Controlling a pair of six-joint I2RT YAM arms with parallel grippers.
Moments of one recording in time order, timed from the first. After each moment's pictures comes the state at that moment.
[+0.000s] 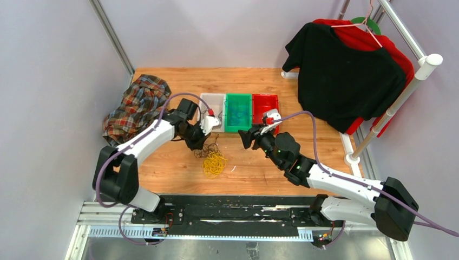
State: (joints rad) left arm -0.40 1.51 0.99 -0.69 0.40 0.60; right arm 0.93 1.07 0.56 0.47 0.33 0.18
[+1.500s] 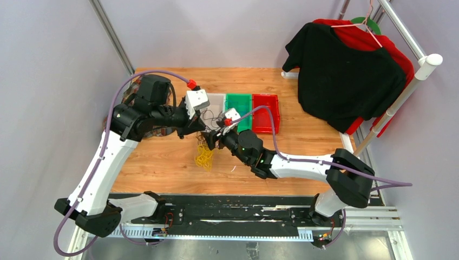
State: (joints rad) left arm -0.48 1.17 1.55 -1.09 0.59 0.47; right arm 1.10 1.52 0.84 0.71 0.31 0.09
